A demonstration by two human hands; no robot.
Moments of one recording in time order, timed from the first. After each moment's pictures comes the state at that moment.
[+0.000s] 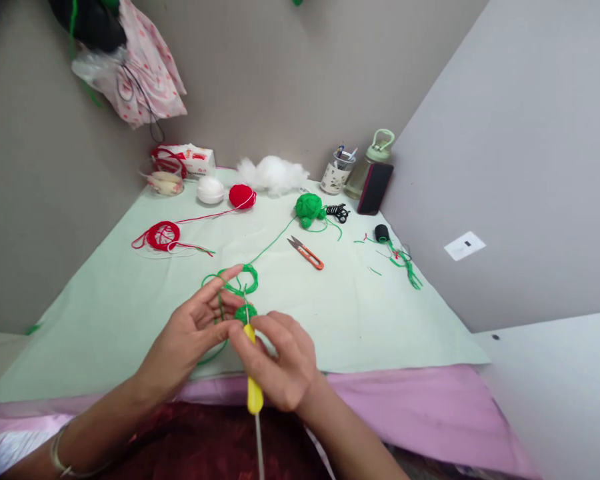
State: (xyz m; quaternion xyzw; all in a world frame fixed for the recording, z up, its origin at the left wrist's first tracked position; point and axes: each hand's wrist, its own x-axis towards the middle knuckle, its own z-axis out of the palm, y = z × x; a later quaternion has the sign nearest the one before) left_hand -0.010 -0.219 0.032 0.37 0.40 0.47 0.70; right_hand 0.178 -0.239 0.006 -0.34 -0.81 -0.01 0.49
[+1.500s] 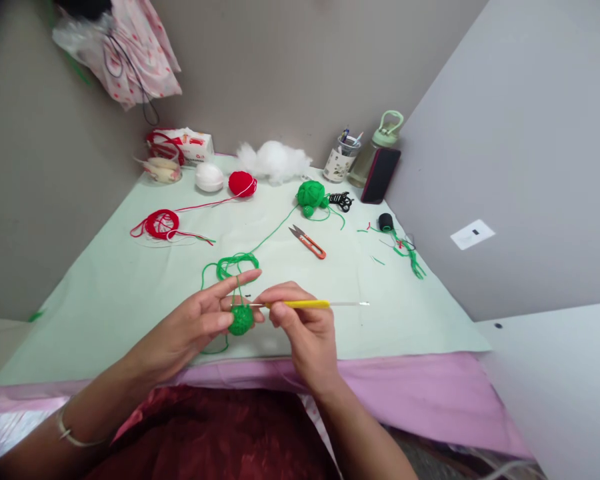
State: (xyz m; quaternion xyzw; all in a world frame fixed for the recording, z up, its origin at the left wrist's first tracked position) left_hand -0.023 -0.215 0.024 0.39 0.30 0.35 0.79; right_hand 0.172 -0.228 0.018 -0.35 -0.56 0.44 0.61
